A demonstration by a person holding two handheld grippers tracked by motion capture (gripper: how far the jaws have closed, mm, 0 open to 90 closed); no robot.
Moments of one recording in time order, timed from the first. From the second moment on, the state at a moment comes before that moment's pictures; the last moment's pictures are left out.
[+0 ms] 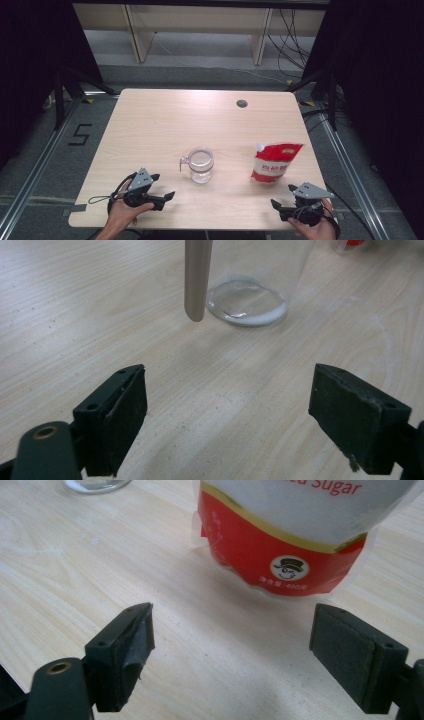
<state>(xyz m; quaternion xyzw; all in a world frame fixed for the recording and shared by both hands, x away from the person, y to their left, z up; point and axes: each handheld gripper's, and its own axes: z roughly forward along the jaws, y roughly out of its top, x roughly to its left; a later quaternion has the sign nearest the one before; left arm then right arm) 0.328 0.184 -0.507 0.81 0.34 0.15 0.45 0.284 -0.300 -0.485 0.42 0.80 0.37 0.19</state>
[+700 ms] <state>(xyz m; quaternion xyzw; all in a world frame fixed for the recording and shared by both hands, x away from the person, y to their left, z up) 0.341 0.170 -0.495 0.81 0.33 0.19 0.45 0.288 -0.301 -0.486 0.40 0.81 0.38 0.20</state>
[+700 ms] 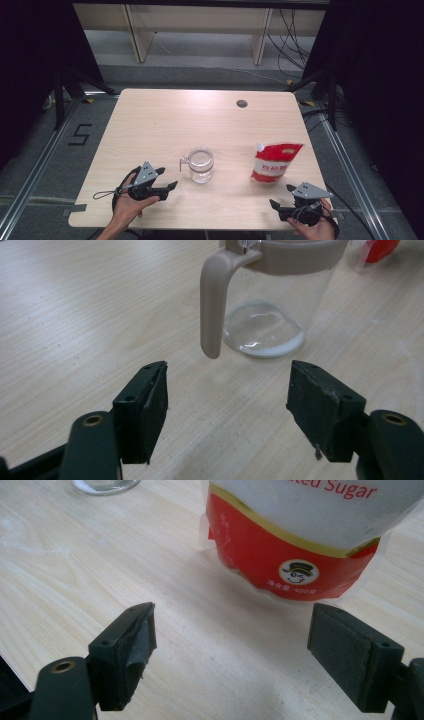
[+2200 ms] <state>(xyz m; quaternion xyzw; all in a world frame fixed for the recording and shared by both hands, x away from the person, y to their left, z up) 0.377 0.137 -0.493 0.80 0.32 0.20 0.46 0.288 -0.301 -0.487 0.40 0.81 0.38 0.20</state>
